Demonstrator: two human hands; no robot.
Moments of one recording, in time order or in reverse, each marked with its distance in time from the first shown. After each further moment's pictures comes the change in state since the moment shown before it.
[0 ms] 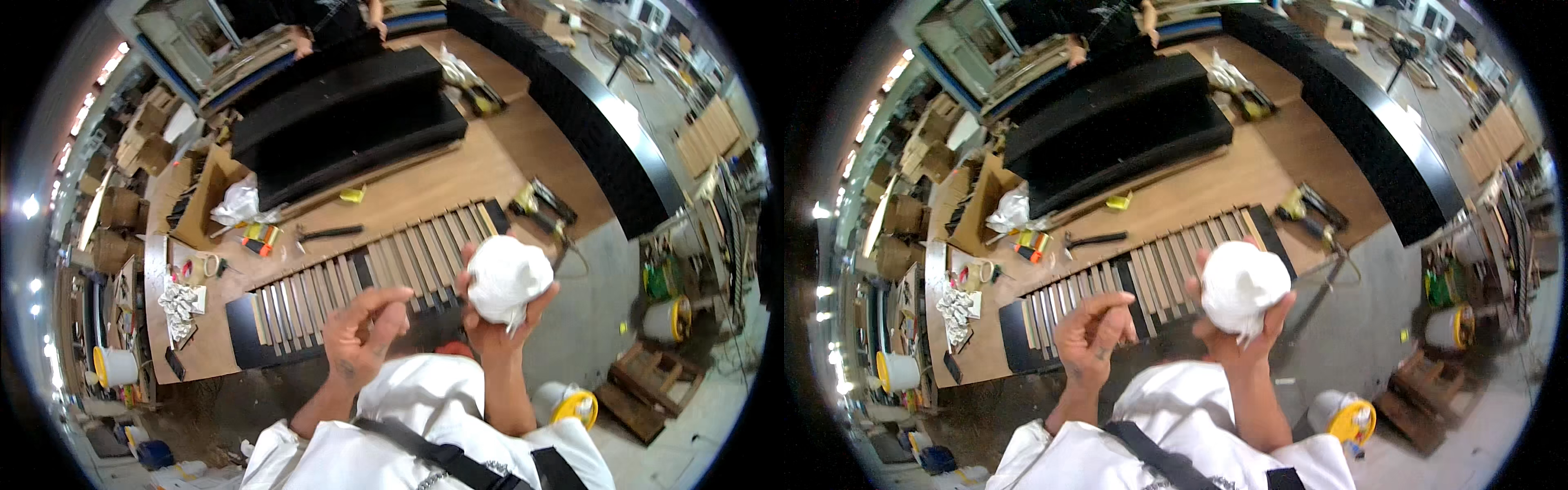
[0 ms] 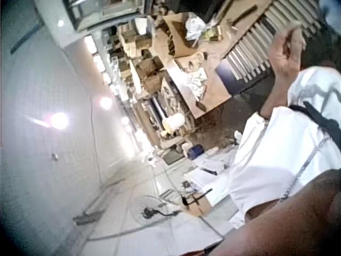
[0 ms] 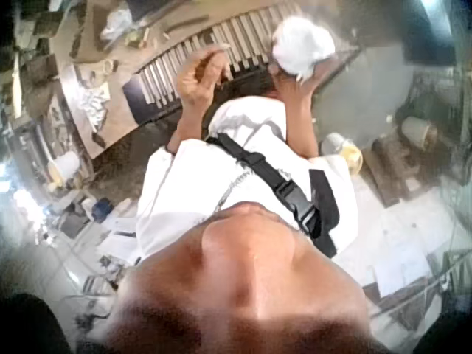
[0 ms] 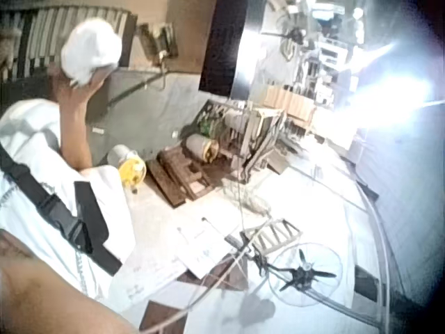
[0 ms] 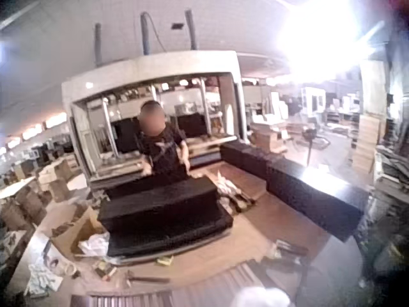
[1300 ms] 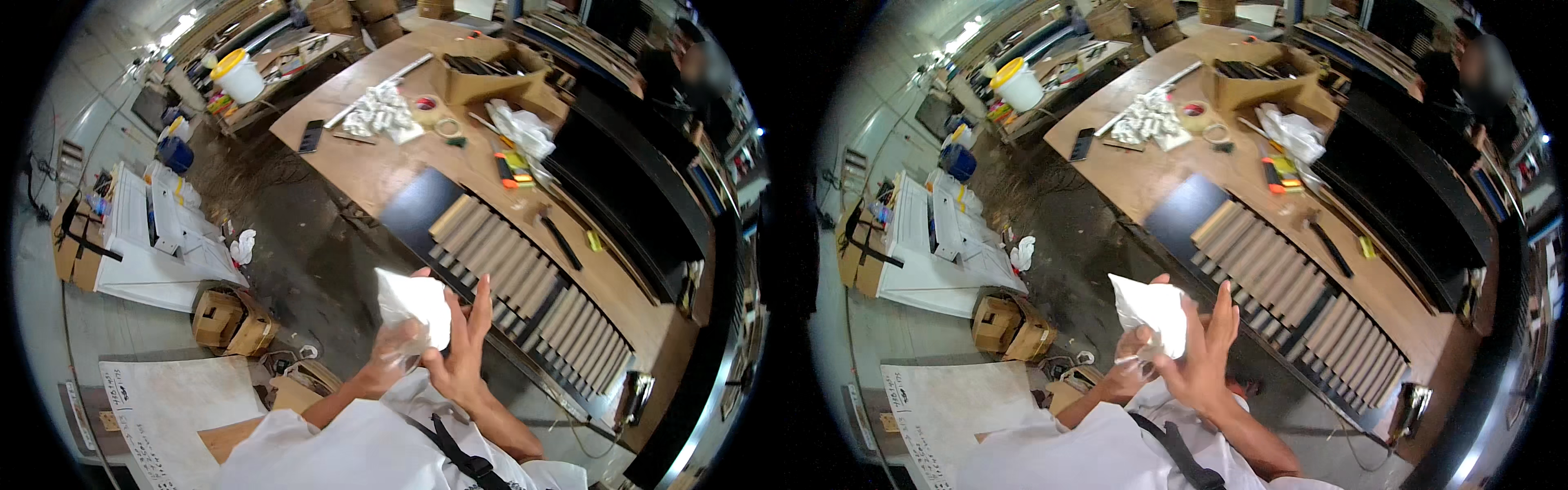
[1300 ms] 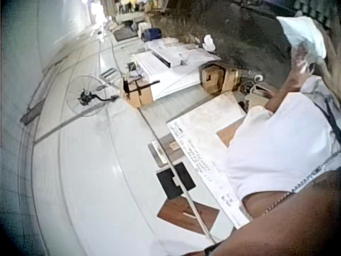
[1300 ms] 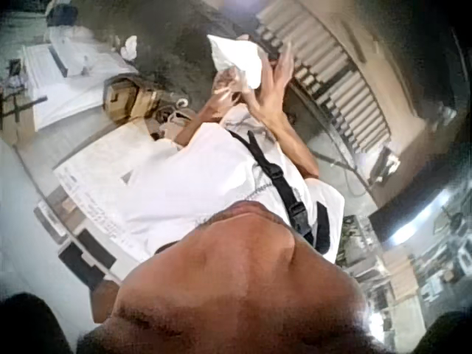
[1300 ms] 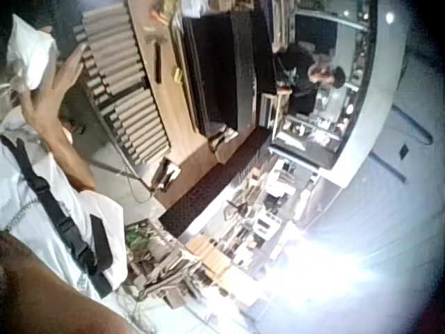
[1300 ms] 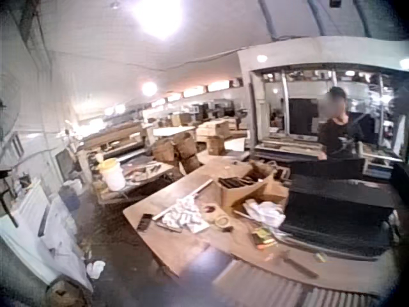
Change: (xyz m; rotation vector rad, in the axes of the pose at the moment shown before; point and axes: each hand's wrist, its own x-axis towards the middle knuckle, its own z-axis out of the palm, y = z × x) left_hand -0.242 -0.041 -0.143 -0.937 0.912 0.147; right_hand -0.115 0.273 -0.008 -1.695 -1.082 0.406
